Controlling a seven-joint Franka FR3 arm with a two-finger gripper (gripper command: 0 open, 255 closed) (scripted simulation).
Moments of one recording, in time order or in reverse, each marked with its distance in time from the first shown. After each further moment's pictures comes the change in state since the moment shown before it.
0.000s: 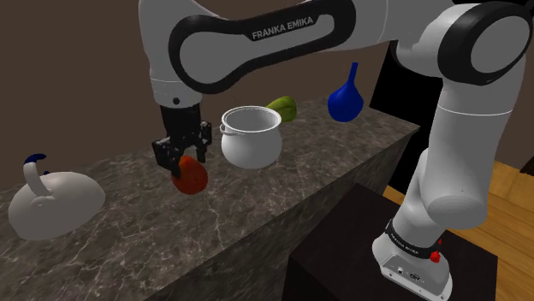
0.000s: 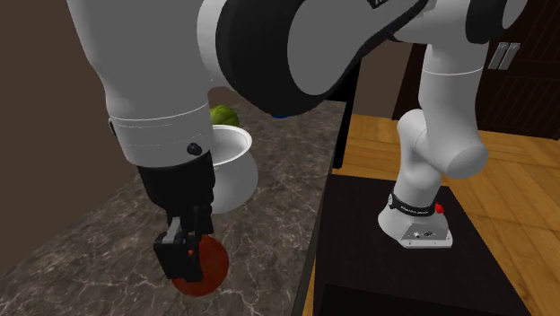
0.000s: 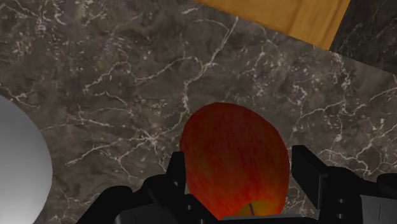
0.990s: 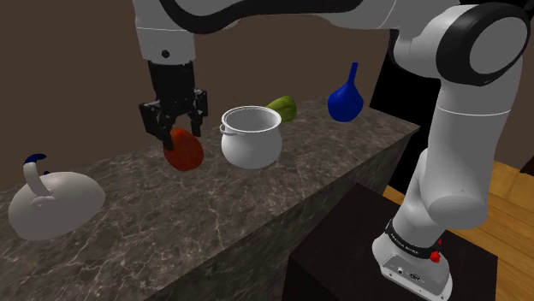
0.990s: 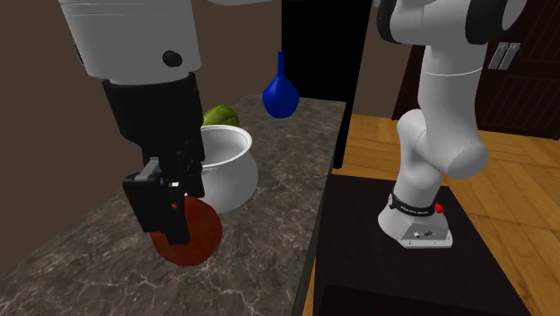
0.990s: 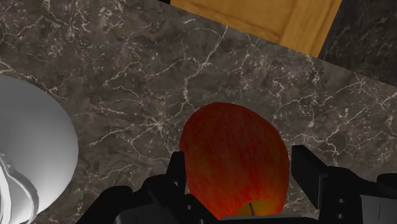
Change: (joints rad) arm 0.013 0.013 0.006 0.218 -0.006 -0.206 0.012
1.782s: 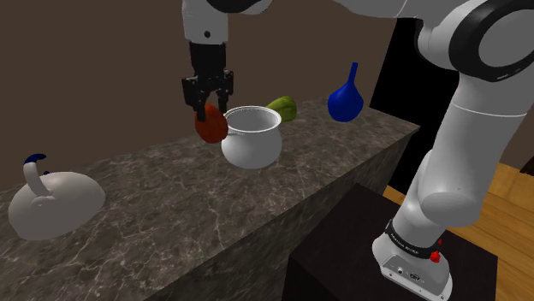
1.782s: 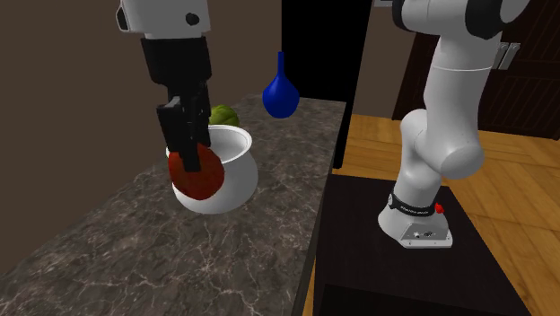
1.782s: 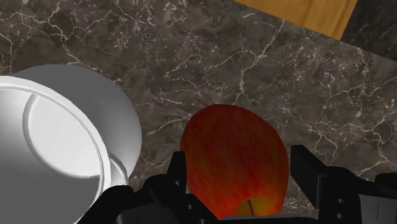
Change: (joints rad) arm -0.132 -0.123 -0.074 -0.092 0.067 -0.028 -0.200
